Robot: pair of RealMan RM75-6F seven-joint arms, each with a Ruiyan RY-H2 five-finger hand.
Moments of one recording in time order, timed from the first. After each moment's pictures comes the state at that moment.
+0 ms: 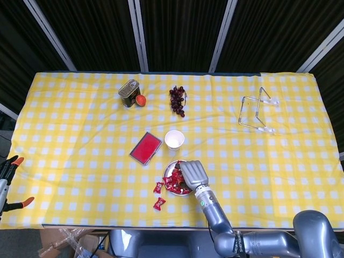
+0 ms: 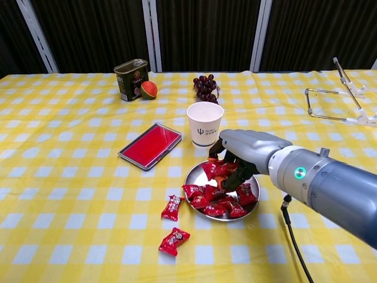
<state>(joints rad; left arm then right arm) -0.05 -1.02 0.00 -1.71 1.43 1.39 -0.09 0.78 -1.79 0.19 -1.68 -0.73 1.15 -0.67</state>
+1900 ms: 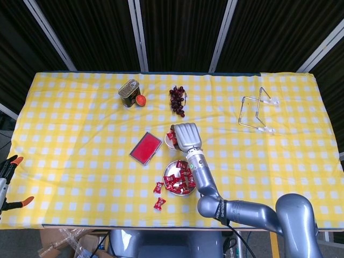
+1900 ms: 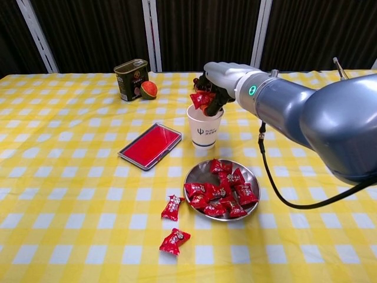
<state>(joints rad) -0.06 -1.01 0.00 -1.72 1.41 1.37 -0.11 1.04 -1.83 0.40 -1.33 -0.61 1.04 -0.70</state>
